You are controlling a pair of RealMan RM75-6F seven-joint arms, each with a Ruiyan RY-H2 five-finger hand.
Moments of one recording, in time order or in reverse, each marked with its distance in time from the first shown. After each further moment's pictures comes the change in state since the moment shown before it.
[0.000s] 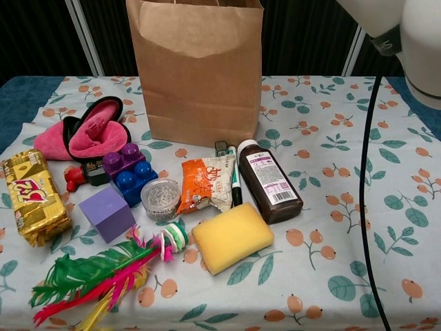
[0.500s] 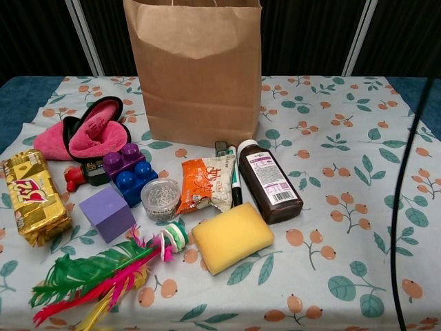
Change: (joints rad) left arm -0.001 0.001 0.012 -0.018 0.020 -0.001 0.030; right arm -0.125 0.176 -0.014 -0.293 -0.168 0.138 0.062
